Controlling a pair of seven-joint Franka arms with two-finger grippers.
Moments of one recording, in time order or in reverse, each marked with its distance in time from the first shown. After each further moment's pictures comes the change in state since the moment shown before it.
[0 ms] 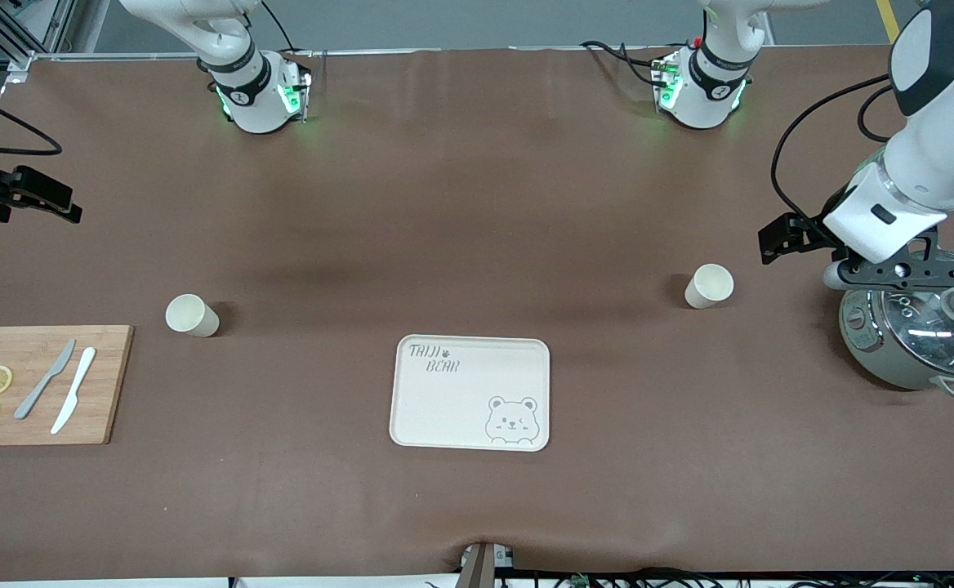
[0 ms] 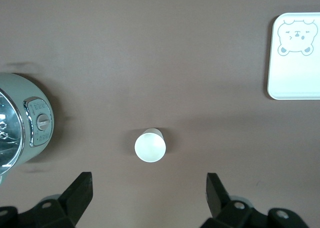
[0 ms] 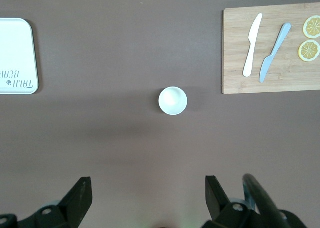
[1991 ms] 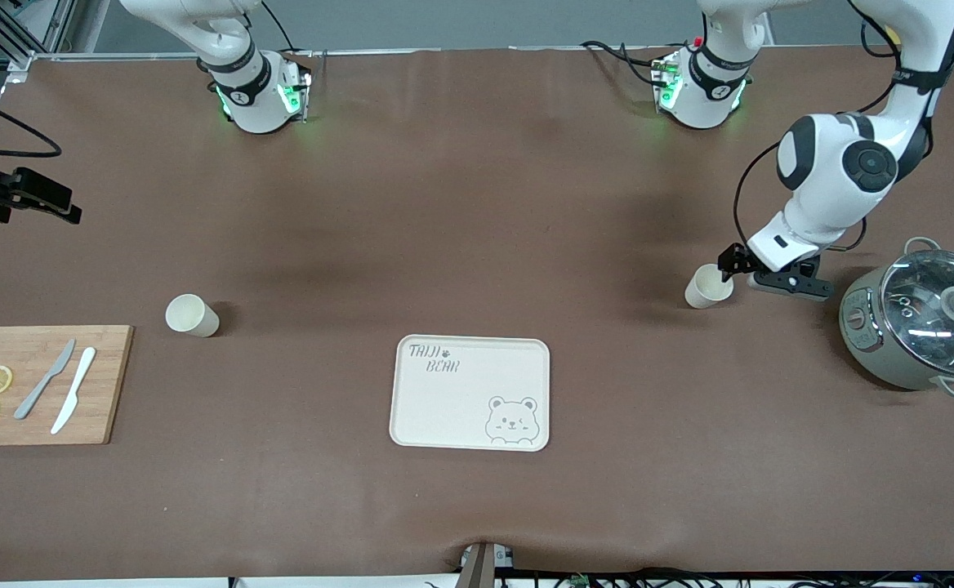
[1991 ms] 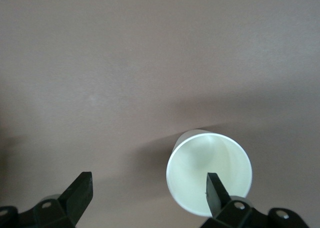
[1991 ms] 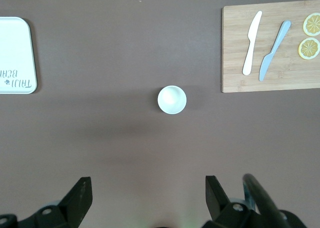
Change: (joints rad) left arm 0.183 -0.010 -0.034 -0.896 0.003 1.007 0.305; right arm -0.002 0.004 -0.004 -0.002 0.000 -0.001 0.000
